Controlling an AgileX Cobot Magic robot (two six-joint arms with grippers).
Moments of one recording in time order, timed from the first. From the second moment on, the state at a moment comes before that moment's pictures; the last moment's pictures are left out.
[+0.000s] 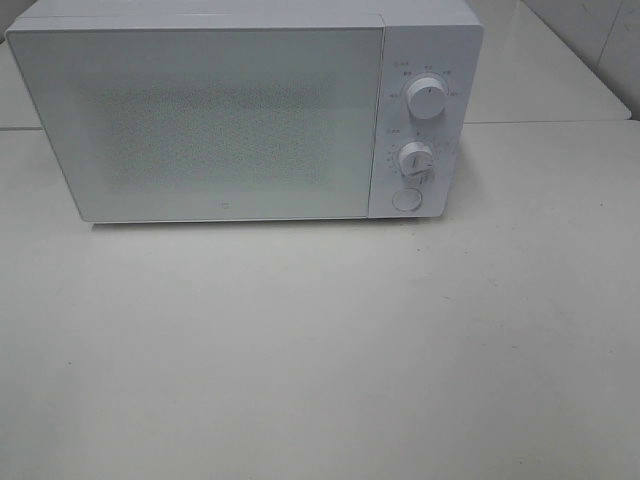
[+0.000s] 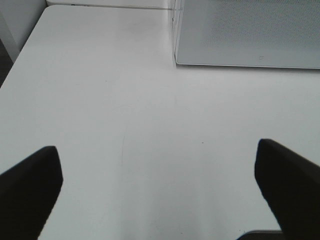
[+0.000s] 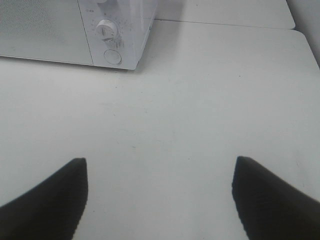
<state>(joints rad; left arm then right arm) 0.01 0.00 -0.52 -0.05 1.08 -0.02 0.15 0.00 -0.50 -0.01 1.00 0.01</state>
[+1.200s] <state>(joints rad) 0.01 0.00 -0.52 -0.05 1.08 -0.02 0.15 0.43 -0.41 0.00 0.28 0.04</state>
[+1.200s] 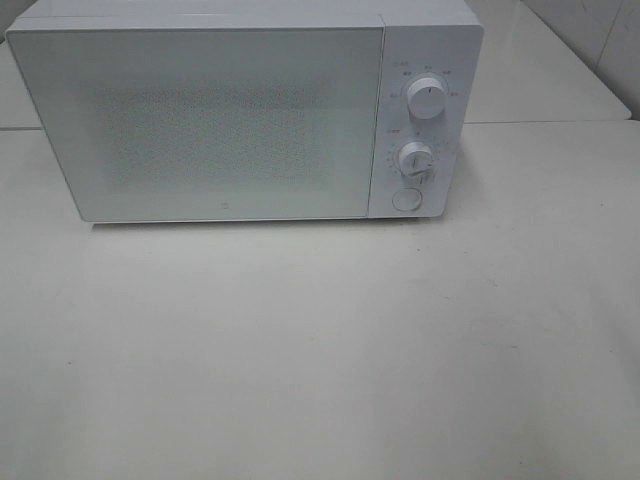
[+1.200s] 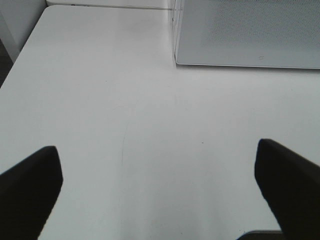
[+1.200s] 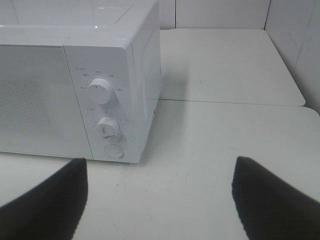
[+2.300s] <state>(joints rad) 0.01 0.00 -0.52 -0.05 1.08 -0.02 0.15 1.04 -0.33 0.02 -0.49 0.00</state>
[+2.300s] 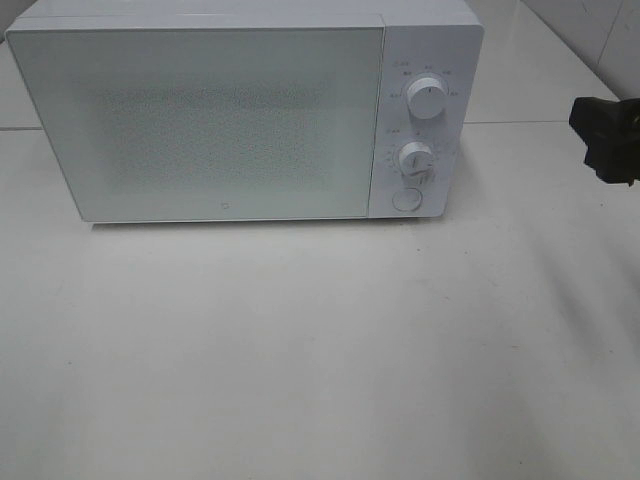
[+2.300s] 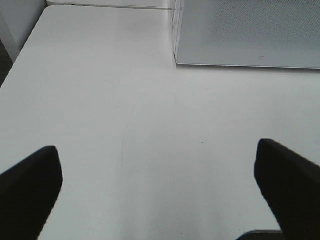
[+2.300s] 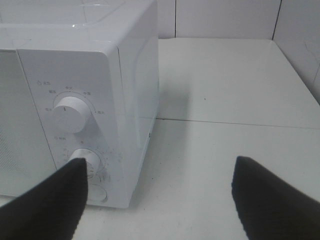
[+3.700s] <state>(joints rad) 0.01 0.00 -0.52 -0.05 1.08 -0.02 0.82 1.74 -0.37 0.84 -1.12 -0.28</state>
